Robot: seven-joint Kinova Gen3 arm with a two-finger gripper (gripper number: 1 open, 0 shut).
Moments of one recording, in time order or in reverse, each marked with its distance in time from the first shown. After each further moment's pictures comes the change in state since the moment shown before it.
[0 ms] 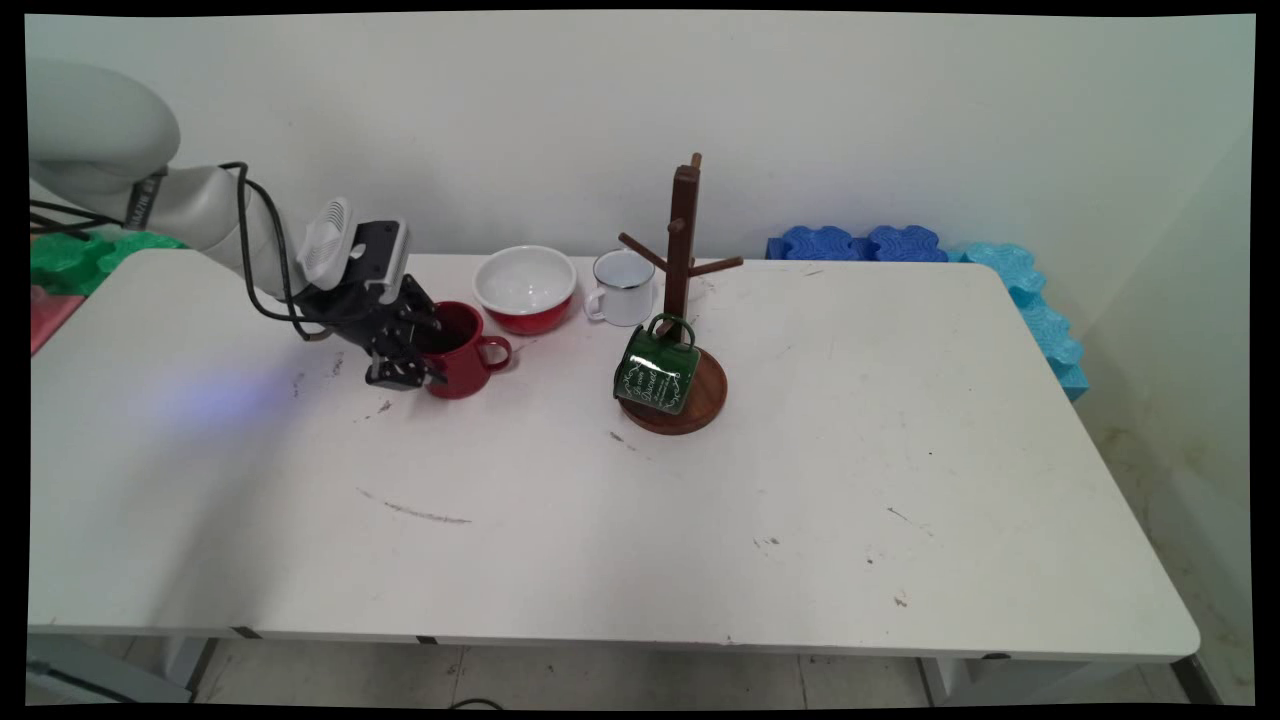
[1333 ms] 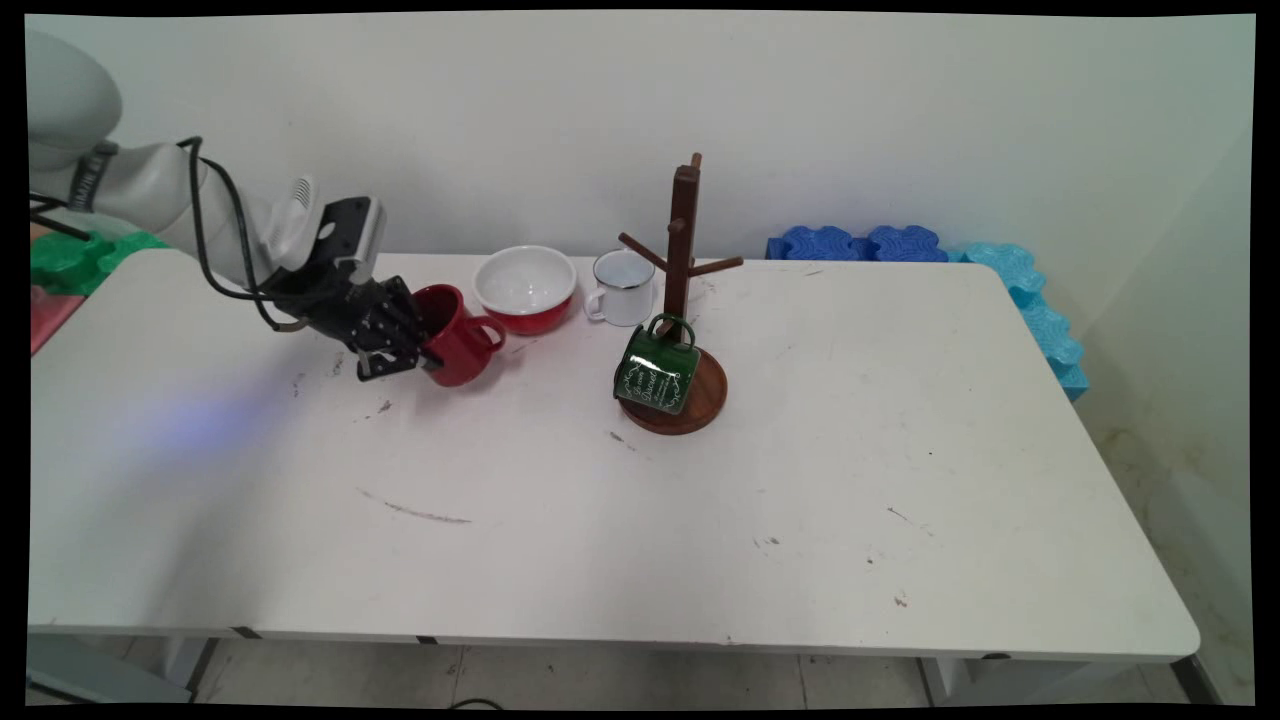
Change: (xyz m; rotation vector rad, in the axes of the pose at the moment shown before) arm 0.006 0.011 -0.034 -0.025 0.054 -0.060
